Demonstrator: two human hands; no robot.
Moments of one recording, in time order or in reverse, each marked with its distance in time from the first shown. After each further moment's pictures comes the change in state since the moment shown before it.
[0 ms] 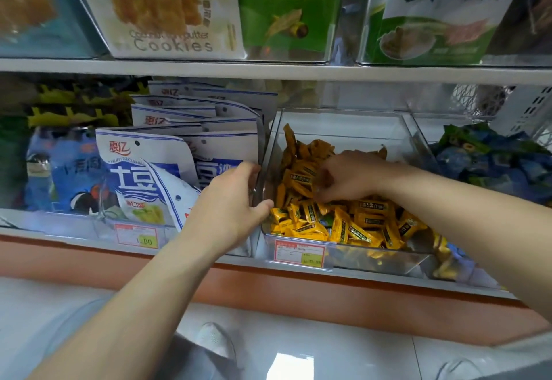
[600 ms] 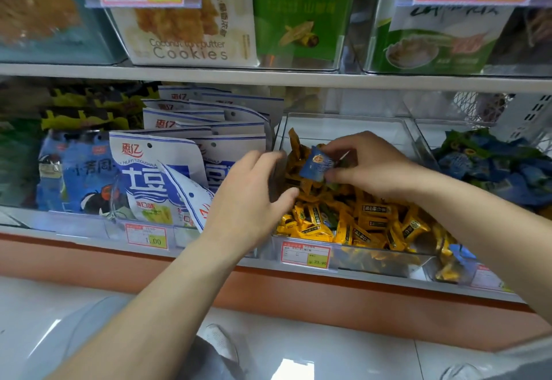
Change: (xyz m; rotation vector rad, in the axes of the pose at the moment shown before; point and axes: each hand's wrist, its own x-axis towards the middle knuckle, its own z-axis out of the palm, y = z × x) left_hand -0.001 0.014 0.000 -0.063 0.174 0.190; right_hand -0.040 -0.013 -0.022 0.639 0.400 -0.027
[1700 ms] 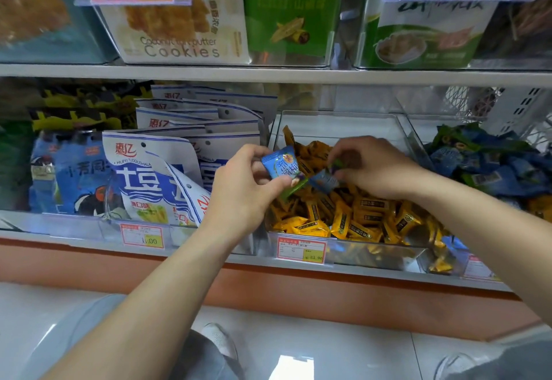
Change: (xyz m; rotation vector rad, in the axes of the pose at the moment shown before) left_hand 0.006 0.009 -0.007 -0.443 -0.010 -0.284; right_hand -0.012 0.015 -0.005 -0.111 -0.014 0.040
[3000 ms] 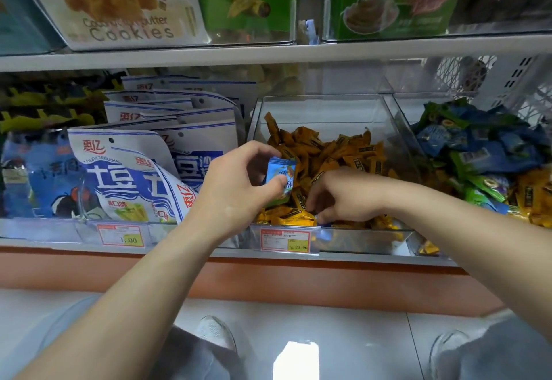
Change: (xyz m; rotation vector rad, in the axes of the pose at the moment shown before) left_hand -0.003 0.002 0.012 0.107 -0.124 0.186; right_hand -0.014 0.015 0.039 -0.242 -0.472 -0.061
